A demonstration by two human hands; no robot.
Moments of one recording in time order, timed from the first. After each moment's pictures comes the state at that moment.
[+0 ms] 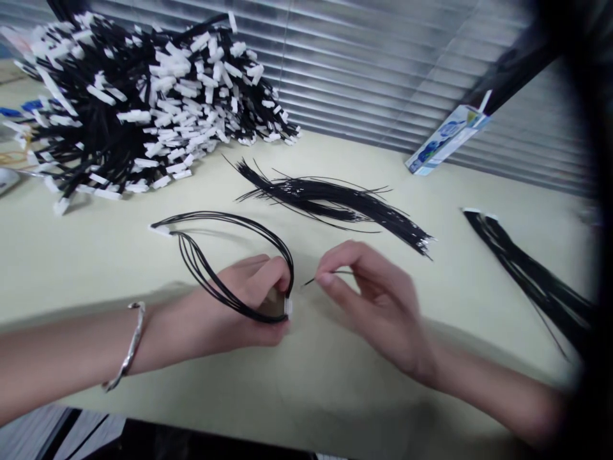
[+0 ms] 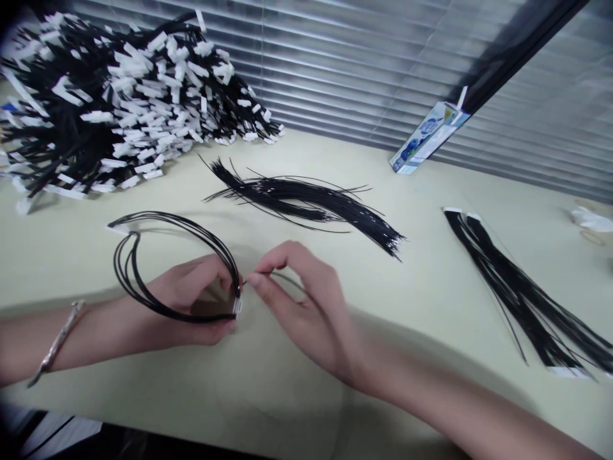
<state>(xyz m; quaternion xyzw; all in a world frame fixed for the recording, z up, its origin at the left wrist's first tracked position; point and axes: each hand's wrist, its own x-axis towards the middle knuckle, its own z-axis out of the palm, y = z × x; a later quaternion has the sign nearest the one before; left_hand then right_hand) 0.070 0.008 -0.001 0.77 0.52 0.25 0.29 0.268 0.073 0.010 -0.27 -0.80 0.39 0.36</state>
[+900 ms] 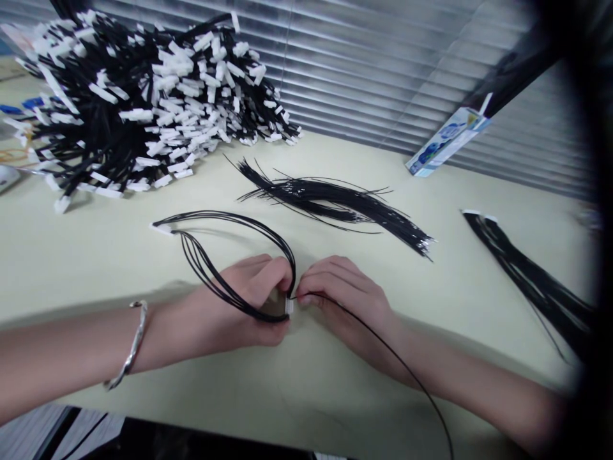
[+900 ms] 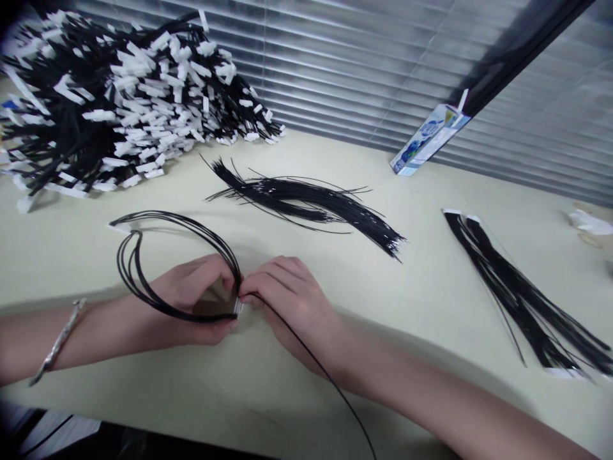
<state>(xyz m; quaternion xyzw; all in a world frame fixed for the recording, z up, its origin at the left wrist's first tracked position) 0.071 0.009 0.000 0.79 0.50 0.27 0.25 0.267 0.075 -0.007 -0.15 -0.91 0.27 0.27</state>
